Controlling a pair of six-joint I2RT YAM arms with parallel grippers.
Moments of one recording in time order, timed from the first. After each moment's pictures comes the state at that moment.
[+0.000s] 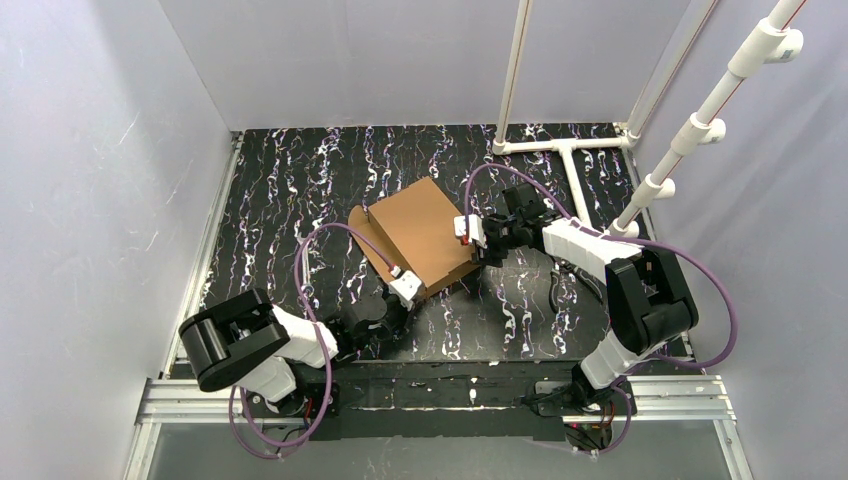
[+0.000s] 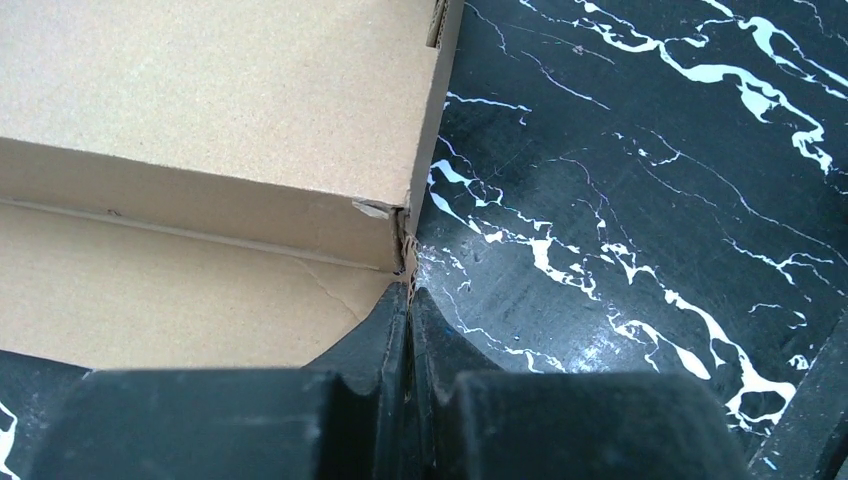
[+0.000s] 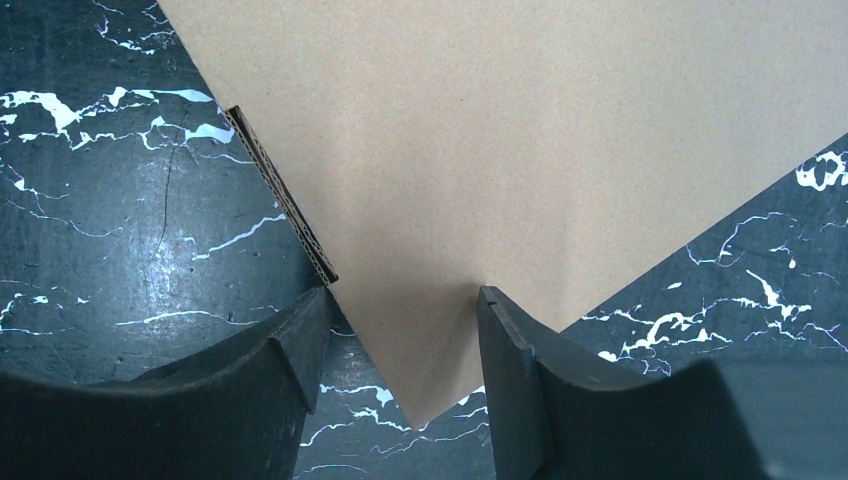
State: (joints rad) left arm -1.01 1.45 0.20 0.93 -0.18 -0.04; right arm 0.44 1.61 0.98 -0.34 -0.69 -1.15
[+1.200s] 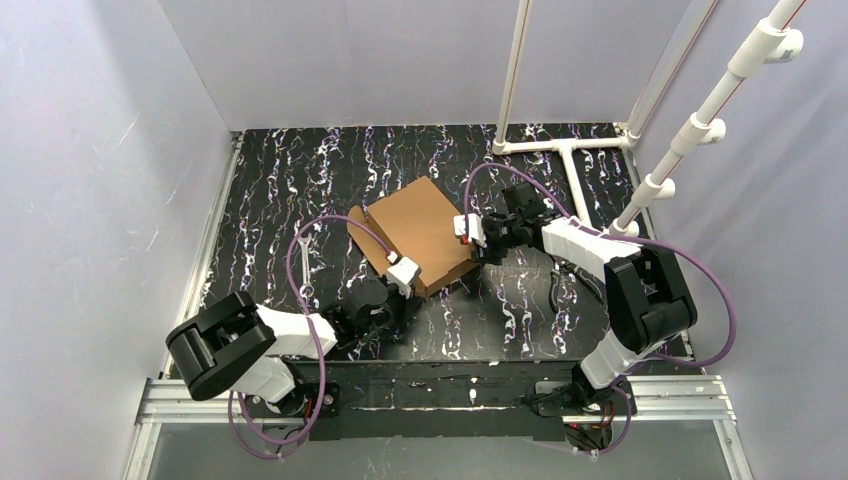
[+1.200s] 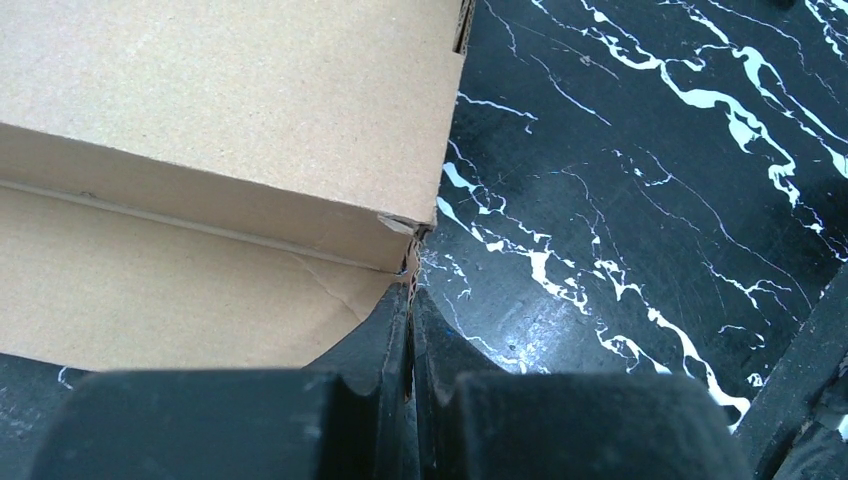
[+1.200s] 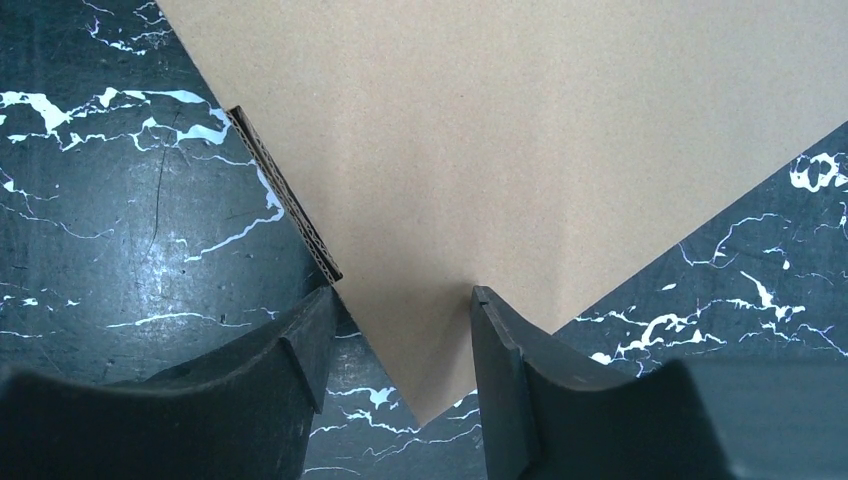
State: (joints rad) left arm -0.93 1.40 0.28 0.73 -0.10 -0.16; right arm 0.44 1.62 0.99 -0.34 -0.69 -1.16
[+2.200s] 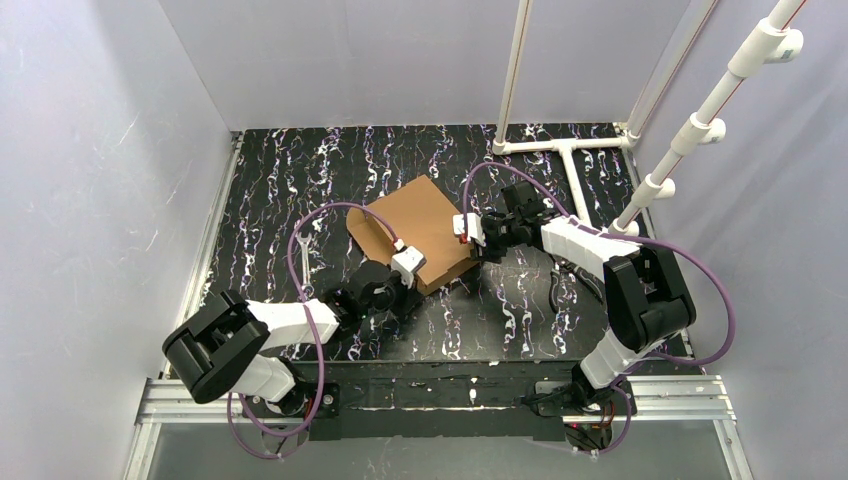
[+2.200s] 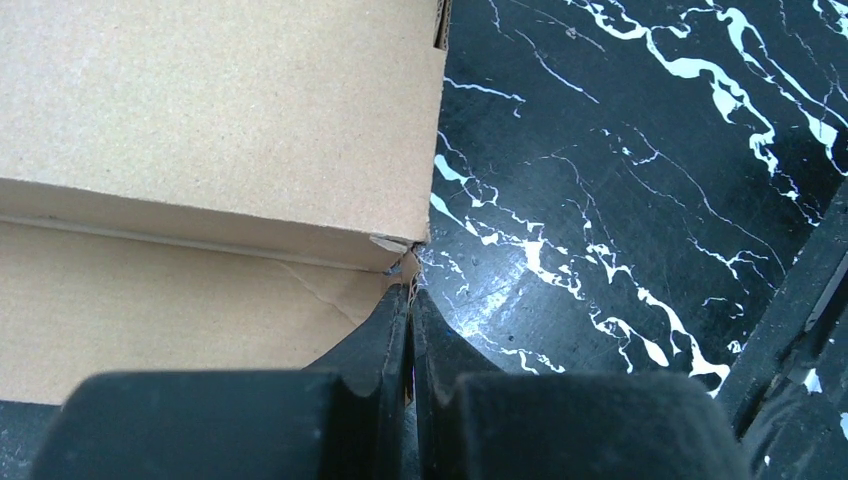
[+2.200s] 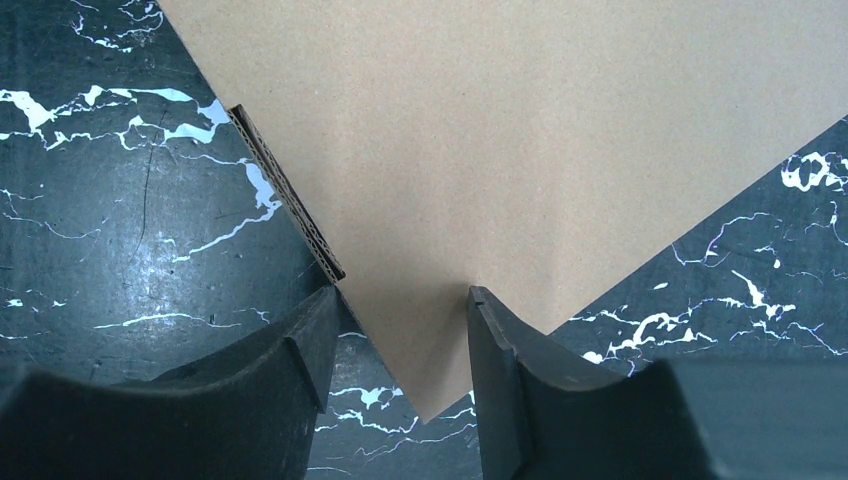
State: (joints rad) left arm -0.83 1.37 0.39 0.49 0.10 -0.13; right arm 0.45 1.63 1.00 -0.34 -0.68 -1.16
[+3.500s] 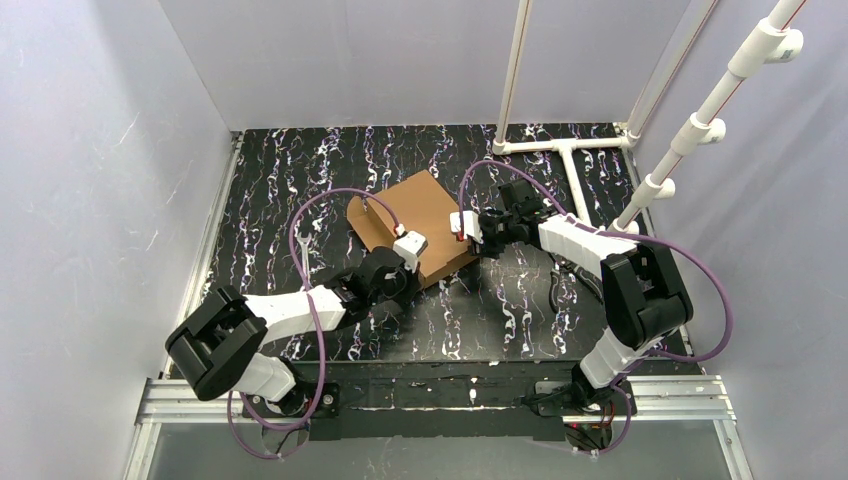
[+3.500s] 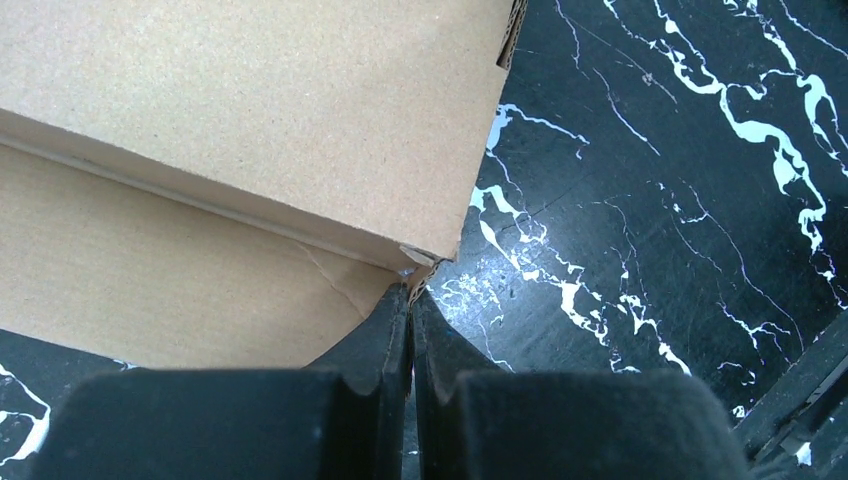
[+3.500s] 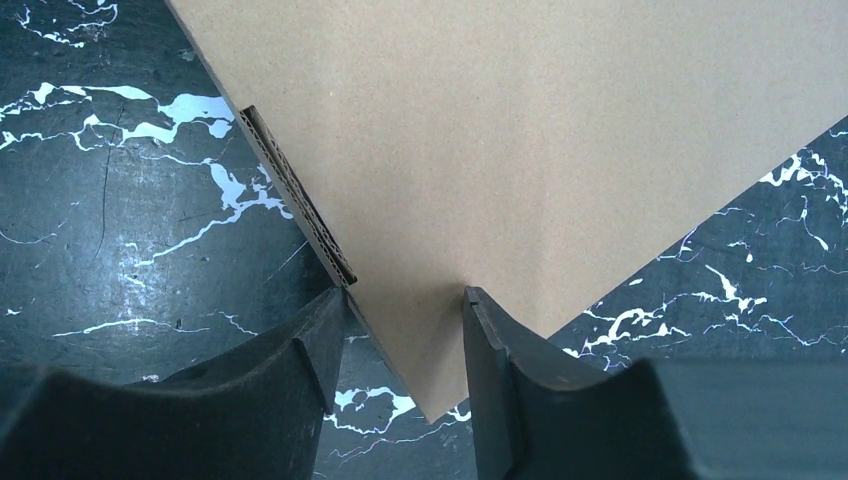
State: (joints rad) left arm -0.82 1.39 0.56 0.22 -0.02 -0.22; right arm 0.46 1.64 1.02 -0.32 -0.64 -1.16
